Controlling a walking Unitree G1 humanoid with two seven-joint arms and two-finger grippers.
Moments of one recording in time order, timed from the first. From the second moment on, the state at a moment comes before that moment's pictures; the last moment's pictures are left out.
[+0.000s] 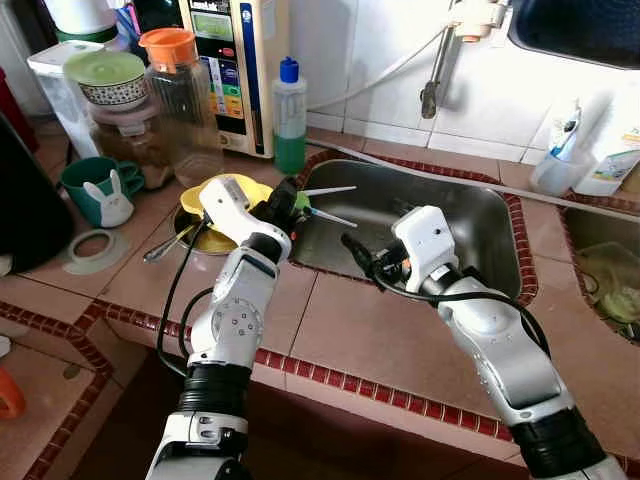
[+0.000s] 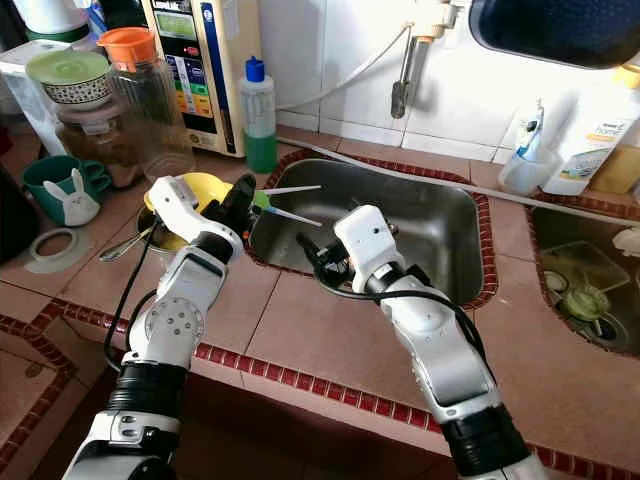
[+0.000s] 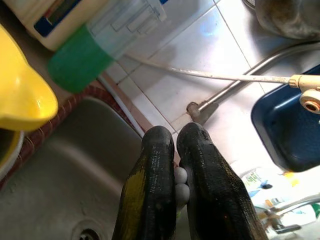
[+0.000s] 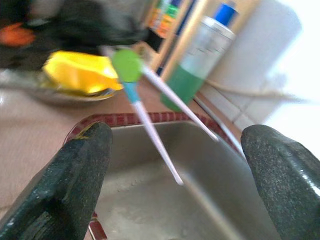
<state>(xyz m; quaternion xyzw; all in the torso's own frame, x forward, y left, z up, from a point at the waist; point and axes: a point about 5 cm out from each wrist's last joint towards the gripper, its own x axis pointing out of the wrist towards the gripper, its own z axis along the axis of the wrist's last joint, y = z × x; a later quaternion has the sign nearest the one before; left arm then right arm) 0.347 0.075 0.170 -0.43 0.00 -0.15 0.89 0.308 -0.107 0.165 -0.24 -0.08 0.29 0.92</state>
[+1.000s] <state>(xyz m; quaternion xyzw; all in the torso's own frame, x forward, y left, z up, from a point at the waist) 0.328 0.036 0.208 -0.43 0.02 -0.28 0.86 0.347 -0.101 0.176 -0.36 -0.17 0.20 0.90</state>
